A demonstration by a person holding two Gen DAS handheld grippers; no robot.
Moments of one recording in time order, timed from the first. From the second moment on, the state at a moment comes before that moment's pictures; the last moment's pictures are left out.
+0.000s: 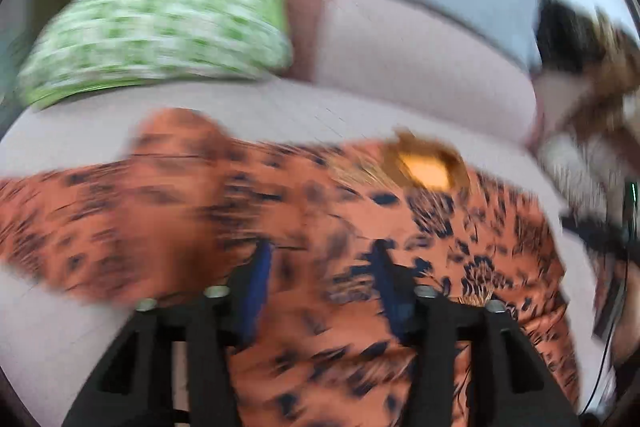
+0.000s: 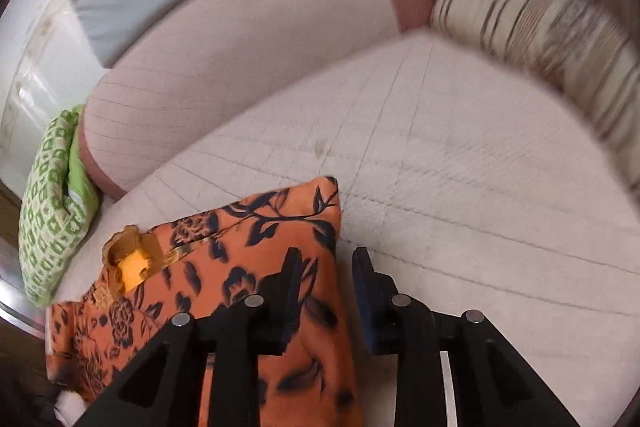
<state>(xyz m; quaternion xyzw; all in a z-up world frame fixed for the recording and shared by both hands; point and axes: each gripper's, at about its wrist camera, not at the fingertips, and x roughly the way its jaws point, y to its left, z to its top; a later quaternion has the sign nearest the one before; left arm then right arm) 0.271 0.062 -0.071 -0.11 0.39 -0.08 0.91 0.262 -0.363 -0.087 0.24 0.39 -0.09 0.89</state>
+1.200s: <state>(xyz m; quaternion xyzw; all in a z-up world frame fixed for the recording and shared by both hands) 0.278 0.229 0.009 -0.21 0.26 0.12 0.93 0.125 -0.259 -0.131 0.23 0.39 0.06 0.89</state>
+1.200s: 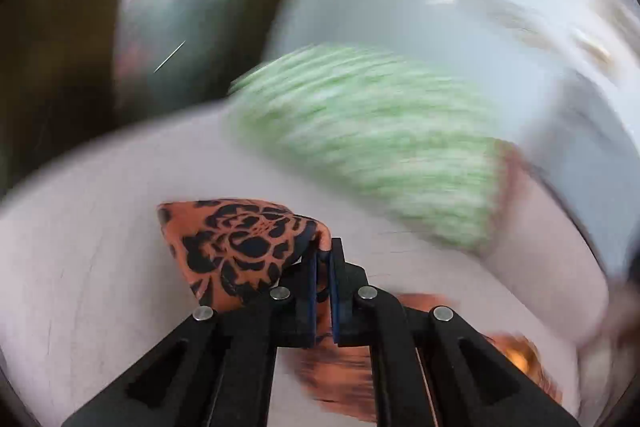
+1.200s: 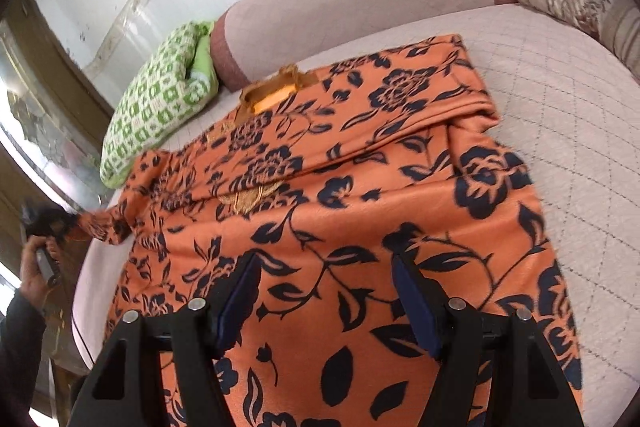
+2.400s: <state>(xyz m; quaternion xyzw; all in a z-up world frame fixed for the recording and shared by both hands) 0.289 0.082 -0.138 0.01 0.43 0.01 0.90 0.316 -0.232 -0.131 0.15 0.51 0.03 0.84</state>
